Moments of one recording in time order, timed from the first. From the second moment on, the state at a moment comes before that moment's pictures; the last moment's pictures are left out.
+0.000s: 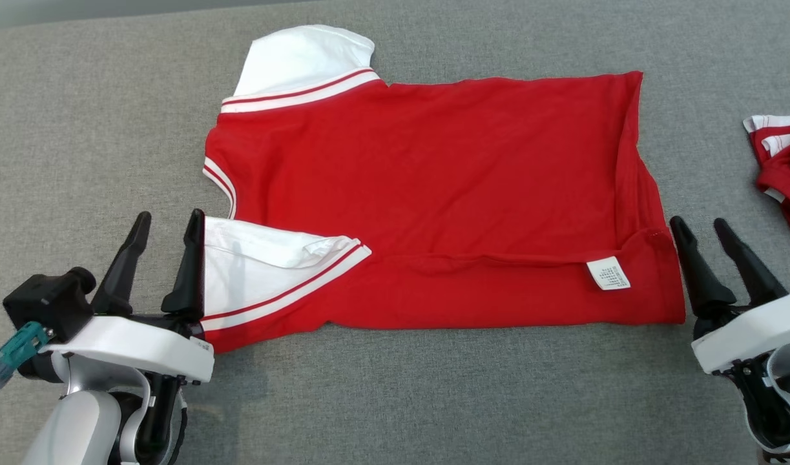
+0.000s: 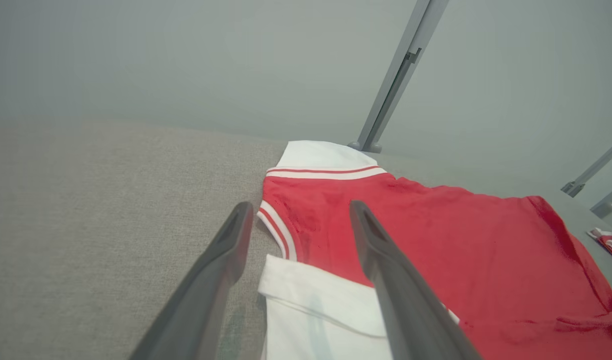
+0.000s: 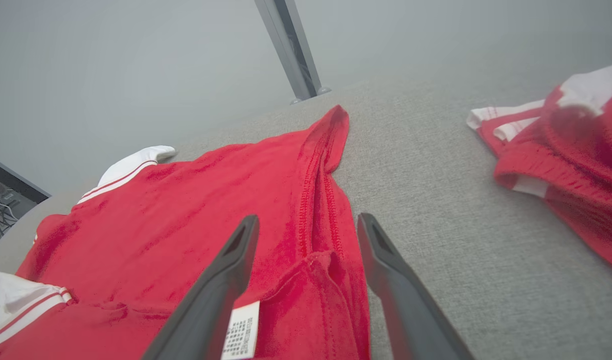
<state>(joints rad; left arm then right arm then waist) -0.19 0.35 -0.26 -0.05 -0.66 0.17 -0.07 -0.19 -0.17 -0.04 0.04 0.56 0.13 0.17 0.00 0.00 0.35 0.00</state>
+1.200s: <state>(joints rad) -0.16 0.28 -0.29 0.22 -0.48 0.06 -0.26 -0.08 -0.16 -0.03 0.17 0.32 0.13 -0.07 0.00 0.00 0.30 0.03</state>
